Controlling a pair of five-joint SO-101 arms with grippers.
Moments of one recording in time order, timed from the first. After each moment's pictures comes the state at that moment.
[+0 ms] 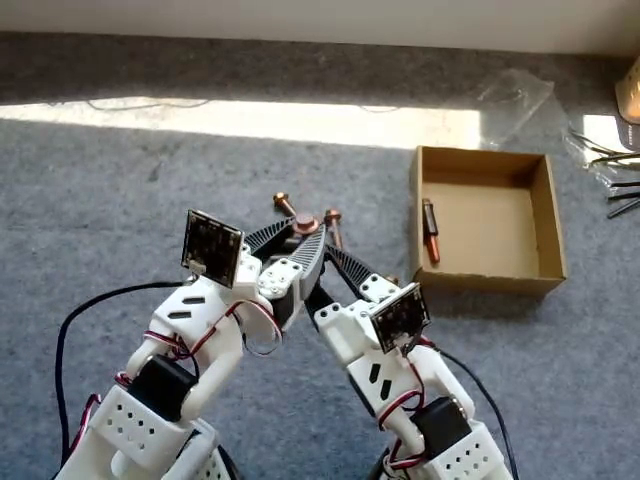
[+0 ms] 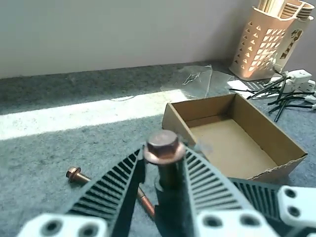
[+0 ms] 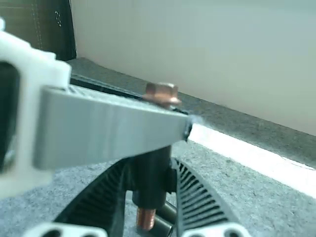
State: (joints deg) left arm 23.8 -75.2 70.8 28.8 15.4; right arm -36.4 -104.4 95.7 18.7 5.1
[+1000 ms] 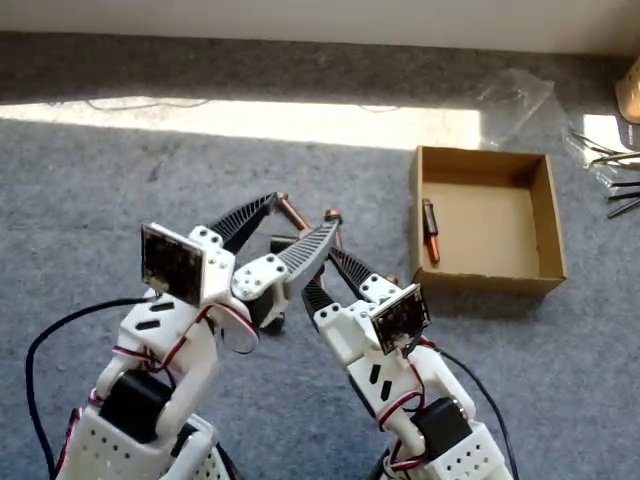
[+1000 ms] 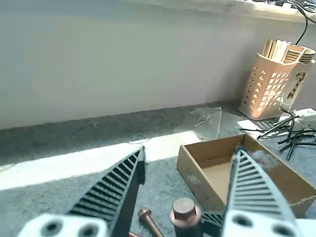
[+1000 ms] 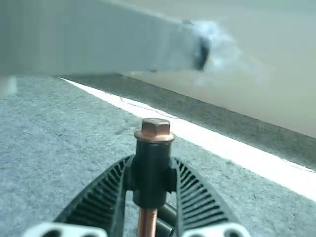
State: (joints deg) left arm 23.1 -84.9 66.1 32.0 7.8; right arm -36.6 -104.4 95.7 18.7 5.1
